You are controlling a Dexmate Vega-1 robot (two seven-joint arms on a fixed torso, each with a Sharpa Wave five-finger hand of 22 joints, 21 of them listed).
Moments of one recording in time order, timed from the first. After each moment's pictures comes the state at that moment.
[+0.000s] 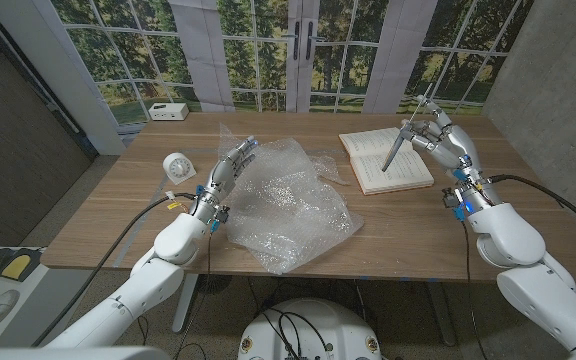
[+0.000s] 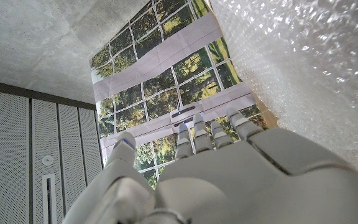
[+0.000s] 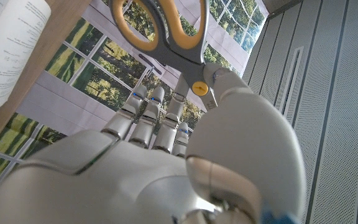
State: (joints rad) left arm 1.11 0.62 0.37 -1.56 -0.46 -0.55 -0.01; left_hand 0.06 0.03 0.46 -0.12 0.18 0.10 -0.08 0.20 0.18 0.12 0.00 0.25 0.20 -0.03 0.00 0.19 0.18 0.07 0.06 0.19 0.17; right arm -1.43 -0.63 0.02 -1.98 0.40 0.47 -0.03; right_hand 1.04 0.05 0.37 -0.14 0.57 0.09 -0.08 0.19 0.19 0.69 -0.10 0.72 0.51 0.43 -0.05 0.22 0.29 0.36 0.06 0.19 0.17
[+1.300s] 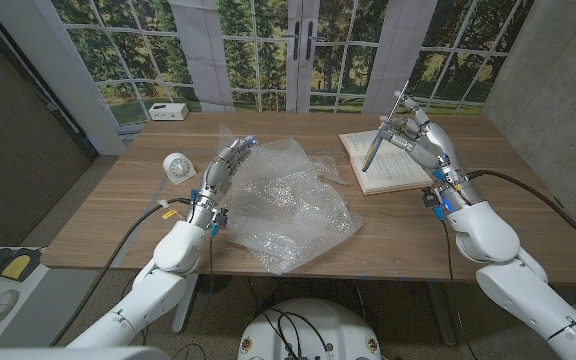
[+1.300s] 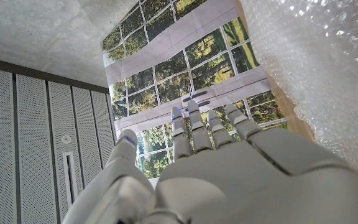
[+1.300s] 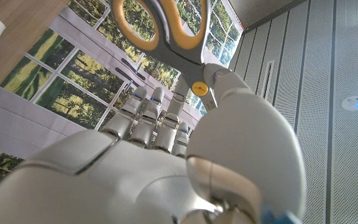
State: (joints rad) left arm 1.17 0.58 0.34 -1.59 -0.43 -0.63 0.05; left_hand 0.09 0.05 0.47 -0.13 0.18 0.35 -0.04 0.24 0.18 0.32 -0.02 0.29 0.20 0.10 -0.04 0.19 0.18 0.11 0.05 0.20 0.17; right arm -1.35 -0.65 -0.11 -1.95 0.34 0.55 -0.06; right_hand 1.03 0.06 0.37 -0.15 0.58 0.09 -0.08 0.19 0.19 0.69 -0.10 0.72 0.51 0.42 -0.04 0.22 0.29 0.35 0.06 0.19 0.17
